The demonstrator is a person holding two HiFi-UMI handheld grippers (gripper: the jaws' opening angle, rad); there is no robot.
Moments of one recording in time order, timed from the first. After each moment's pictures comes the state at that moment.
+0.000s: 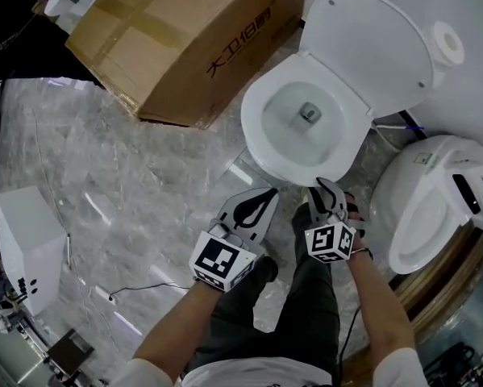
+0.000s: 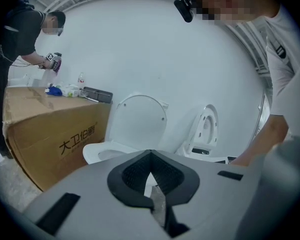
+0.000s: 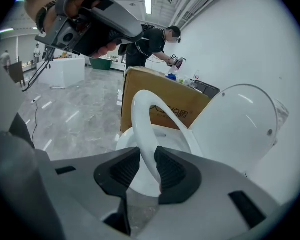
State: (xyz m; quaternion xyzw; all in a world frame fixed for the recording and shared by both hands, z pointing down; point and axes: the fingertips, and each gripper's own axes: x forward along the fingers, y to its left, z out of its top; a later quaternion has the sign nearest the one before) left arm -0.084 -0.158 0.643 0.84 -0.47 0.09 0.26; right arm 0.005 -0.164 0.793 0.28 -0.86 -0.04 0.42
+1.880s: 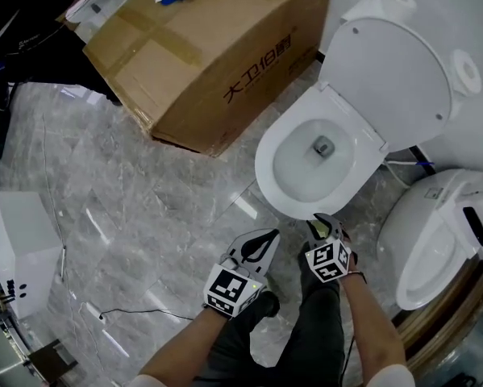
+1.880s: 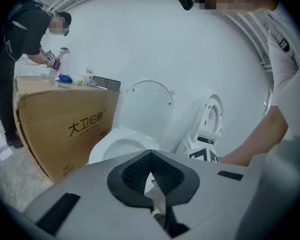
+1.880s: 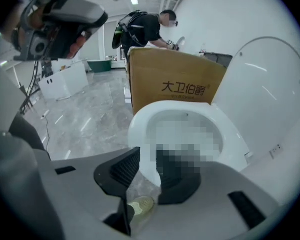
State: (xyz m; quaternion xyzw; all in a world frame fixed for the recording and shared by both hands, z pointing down) left arm -0.102 -0.106 0.733 0.82 -0.49 0.11 0.28; right arm -0.015 -0.126 0.906 0.23 -0.86 0.08 0.44
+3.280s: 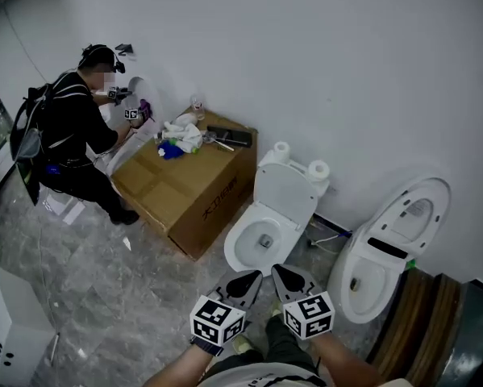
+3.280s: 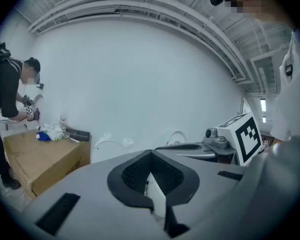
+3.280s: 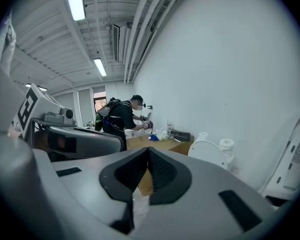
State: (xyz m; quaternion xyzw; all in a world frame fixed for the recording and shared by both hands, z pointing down) left arm -0.030 -0.007 0.301 0.89 -0.42 0.05 0.19; right arm 0.006 -0.027 0.325 0.41 -0.90 0.13 0.12
